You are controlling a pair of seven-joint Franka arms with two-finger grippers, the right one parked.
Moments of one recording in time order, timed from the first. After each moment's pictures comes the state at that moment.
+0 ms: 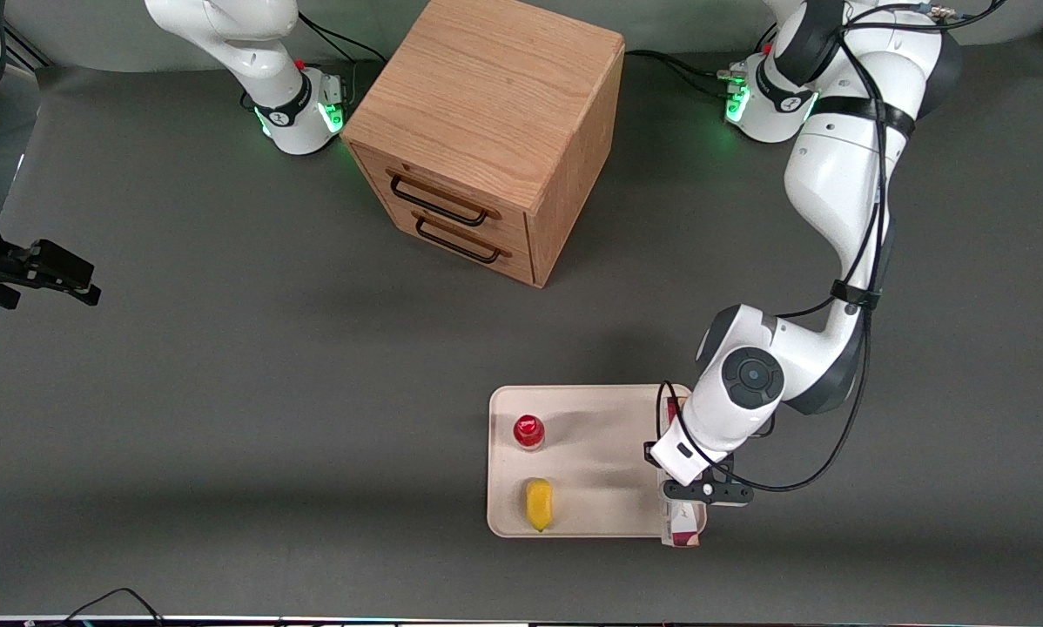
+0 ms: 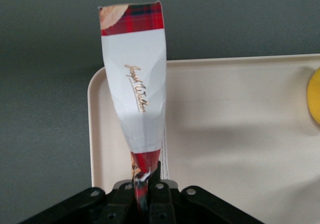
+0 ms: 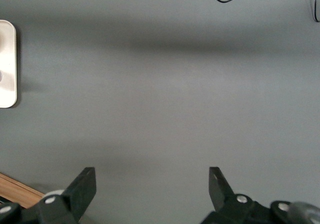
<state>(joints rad) -0.23 0.91 -0.20 -1.22 0.21 2.34 -0.42</state>
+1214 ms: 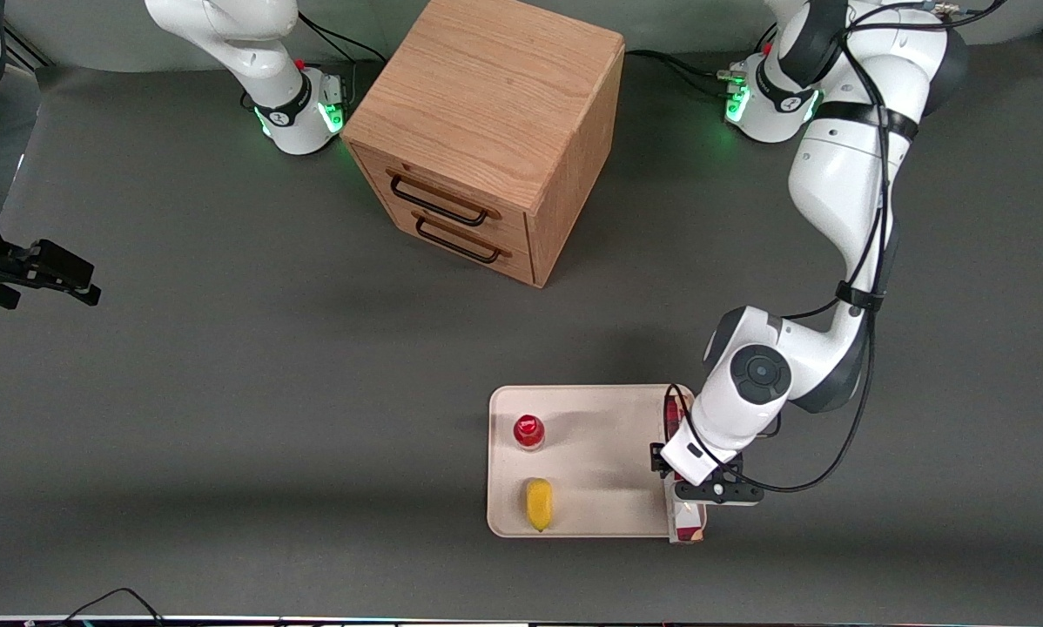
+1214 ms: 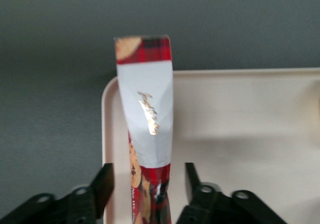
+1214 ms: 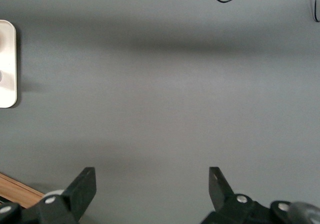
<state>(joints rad) -0.21 0.87 -0.18 -1.30 0.20 2.44 -0.44</state>
